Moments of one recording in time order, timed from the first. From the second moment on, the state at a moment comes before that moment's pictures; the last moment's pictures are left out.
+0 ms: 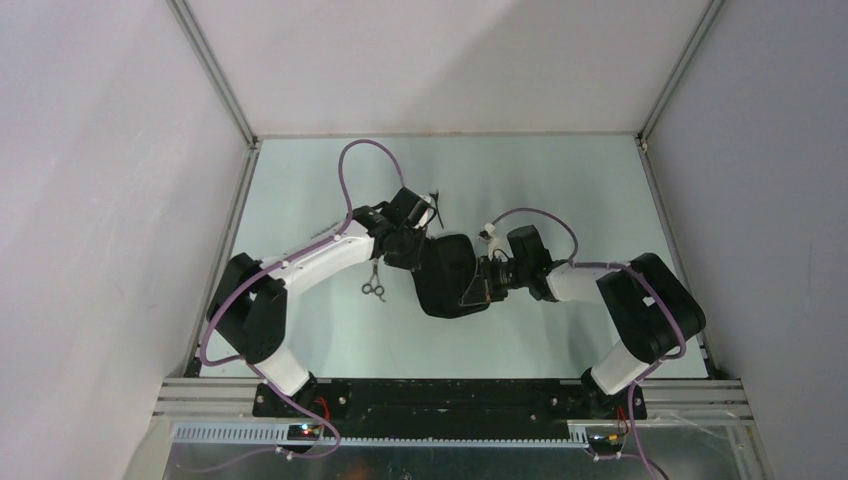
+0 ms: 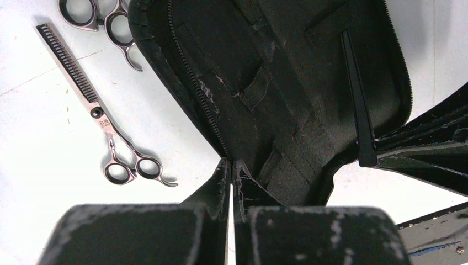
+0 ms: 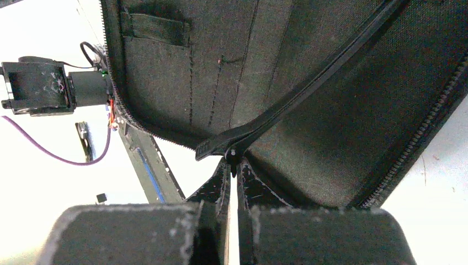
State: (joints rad) left arm -0.69 1.63 1.20 -0.68 -0.06 -0.40; right arm 0.50 1.61 0.62 0.21 -0.74 0.48
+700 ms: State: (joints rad) left arm -0.69 1.63 1.20 -0.68 -0.05 -0.36; right arm 0.50 1.67 0.89 -0.23 -0.61 0.17
